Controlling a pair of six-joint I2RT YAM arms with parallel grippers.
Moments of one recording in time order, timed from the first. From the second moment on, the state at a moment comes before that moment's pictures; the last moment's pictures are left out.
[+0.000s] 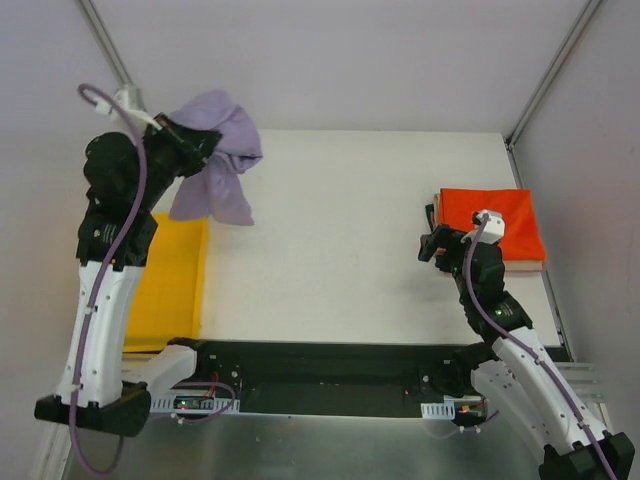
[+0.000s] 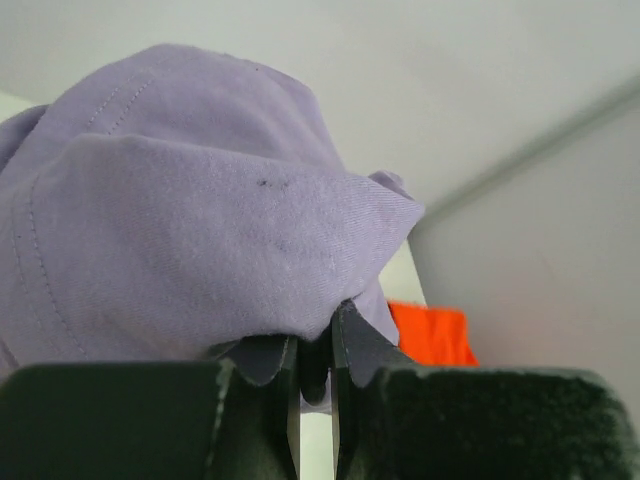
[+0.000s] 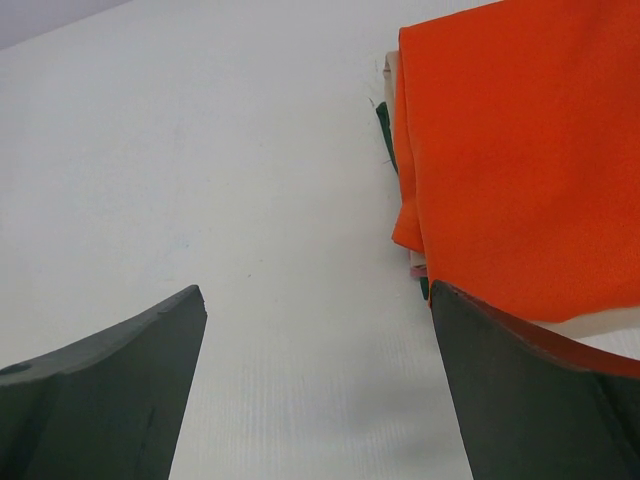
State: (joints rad) left arm -0.05 0.97 1.42 -0.49 0.15 -0.73; right arm 0.36 0.61 0.48 -0.20 0.30 0.39
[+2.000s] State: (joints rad) left arm -0.53 1.48 0.63 -0.02 0.08 -0.87; right arm 0.60 1.53 0.90 -0.12 -0.11 -0.07
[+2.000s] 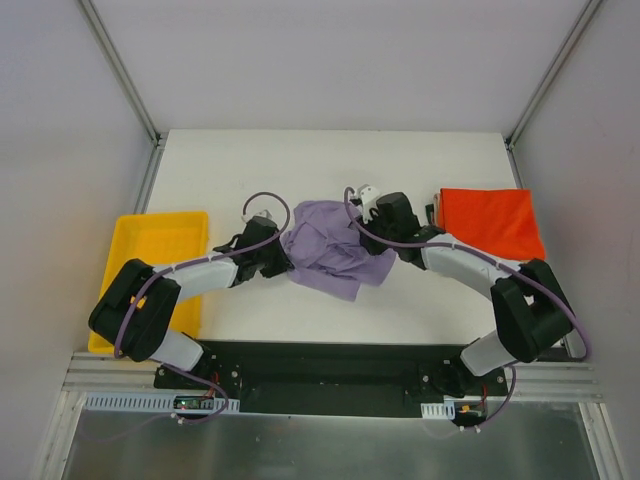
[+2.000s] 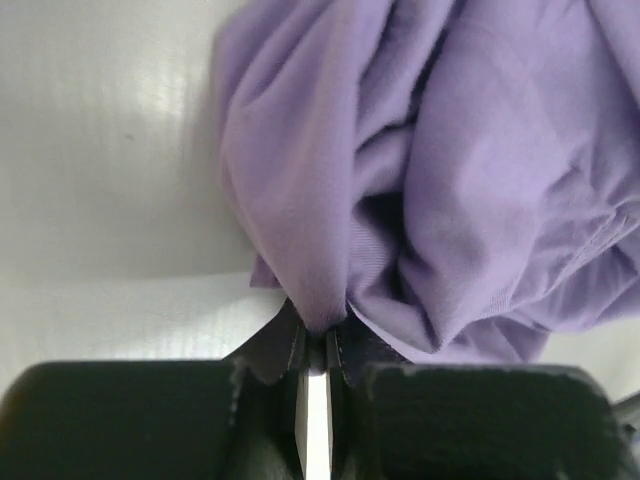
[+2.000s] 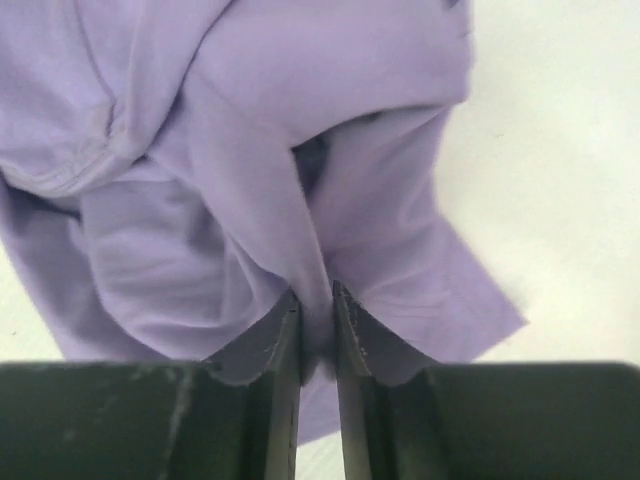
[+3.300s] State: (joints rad) left arm -0.54 0.81 1.11 -0.26 -0.15 -0.43; right arm 0.57 0.83 1.34 -0.63 0.19 0.11
